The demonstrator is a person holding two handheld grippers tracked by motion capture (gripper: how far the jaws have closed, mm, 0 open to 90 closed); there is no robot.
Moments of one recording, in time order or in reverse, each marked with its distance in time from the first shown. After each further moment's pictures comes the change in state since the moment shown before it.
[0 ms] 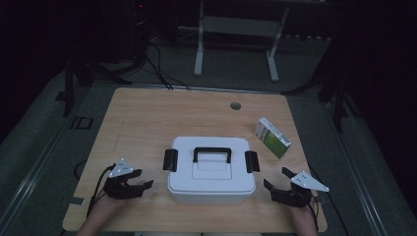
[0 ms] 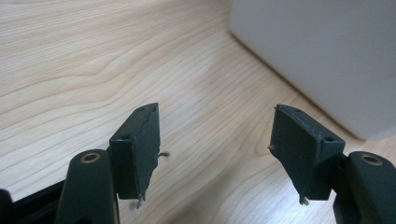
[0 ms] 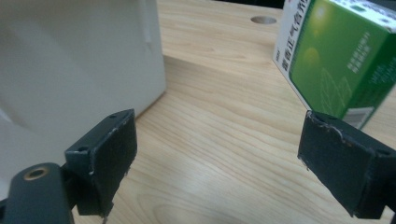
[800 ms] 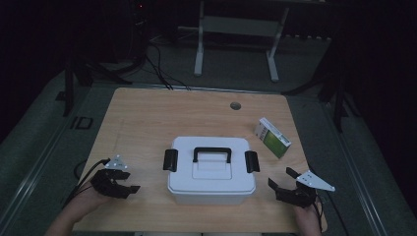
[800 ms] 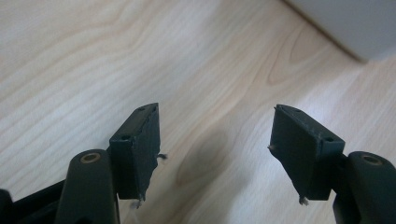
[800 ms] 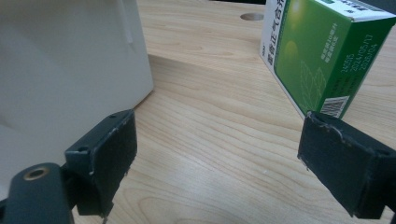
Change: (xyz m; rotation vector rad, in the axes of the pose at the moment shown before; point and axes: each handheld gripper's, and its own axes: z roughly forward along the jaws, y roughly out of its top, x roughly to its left) left arm 0.019 0.019 -0.028 0.304 -0.041 0.106; right arm -0.012 -0.002 -0.006 -0.003 -0.002 0.043
